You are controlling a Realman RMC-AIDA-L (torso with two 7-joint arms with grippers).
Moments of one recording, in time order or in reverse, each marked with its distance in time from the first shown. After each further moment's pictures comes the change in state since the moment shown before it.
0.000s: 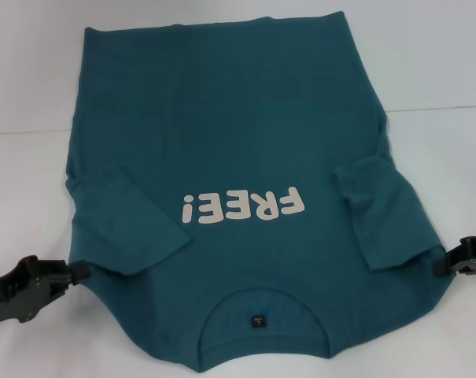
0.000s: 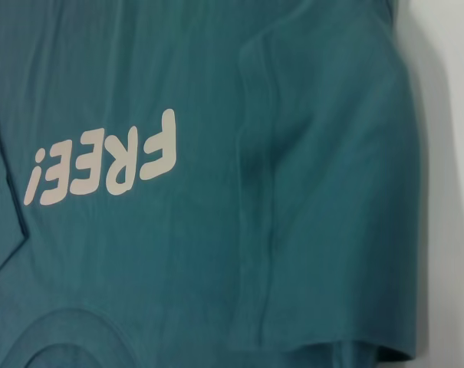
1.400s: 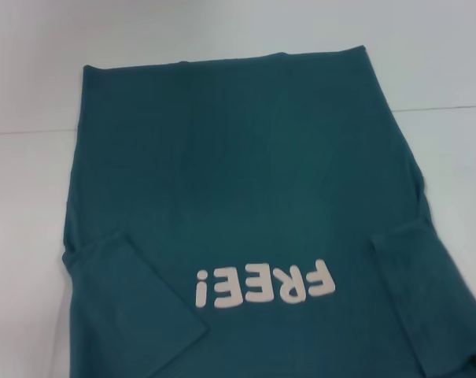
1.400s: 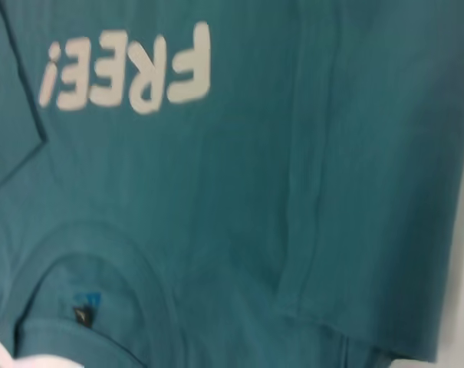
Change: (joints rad) left arm 0.067 0.002 0.208 0.237 0.304 0.355 -0.010; right arm -0.133 0.079 -0.014 -0.397 -0.182 -0.490 -0.027
